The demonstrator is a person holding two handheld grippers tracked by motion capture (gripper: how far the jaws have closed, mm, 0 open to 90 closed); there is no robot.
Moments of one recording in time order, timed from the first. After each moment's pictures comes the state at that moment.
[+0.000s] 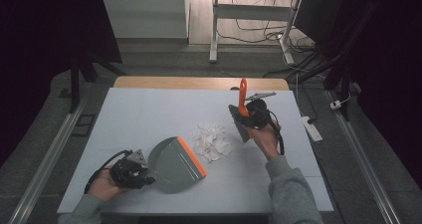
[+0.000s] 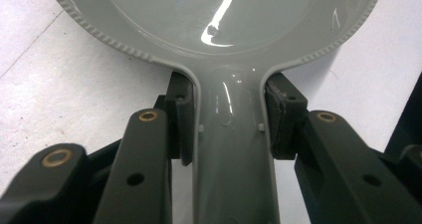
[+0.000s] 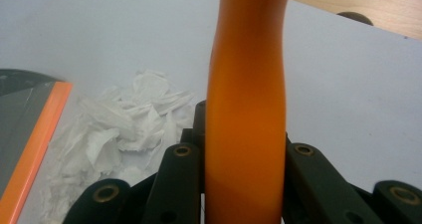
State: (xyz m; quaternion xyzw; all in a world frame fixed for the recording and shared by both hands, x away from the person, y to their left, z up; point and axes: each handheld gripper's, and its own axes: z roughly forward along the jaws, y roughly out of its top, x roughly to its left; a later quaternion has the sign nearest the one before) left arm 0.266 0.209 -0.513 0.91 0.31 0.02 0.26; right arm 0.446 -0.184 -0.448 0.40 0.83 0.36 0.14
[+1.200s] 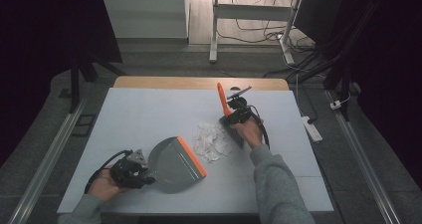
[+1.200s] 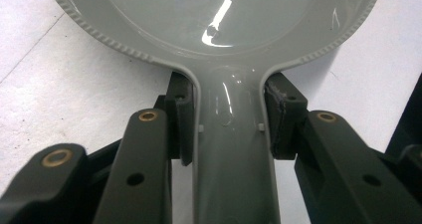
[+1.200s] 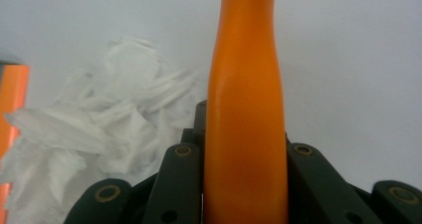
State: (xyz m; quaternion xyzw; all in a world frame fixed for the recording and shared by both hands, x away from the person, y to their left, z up) left arm 0.266 0.209 -0.513 0.91 0.31 0.03 0.26; right arm 0.492 -0.137 -0.488 0.45 0.86 0.25 0.04
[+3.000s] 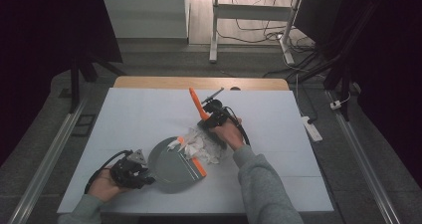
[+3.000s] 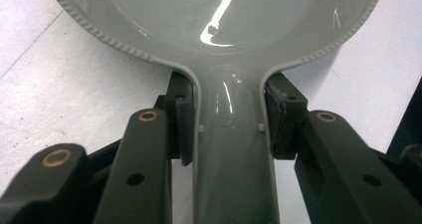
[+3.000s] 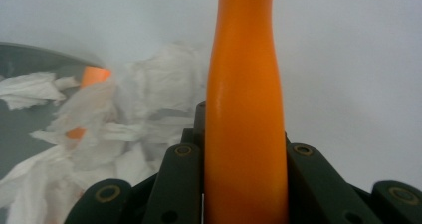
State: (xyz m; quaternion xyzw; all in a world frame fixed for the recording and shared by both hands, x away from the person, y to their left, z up) left arm 0.266 0.209 -0.514 0.91 0.31 0.02 0.26; right arm 0.475 -0.064 -0.490 0.36 0.90 0.24 0.03
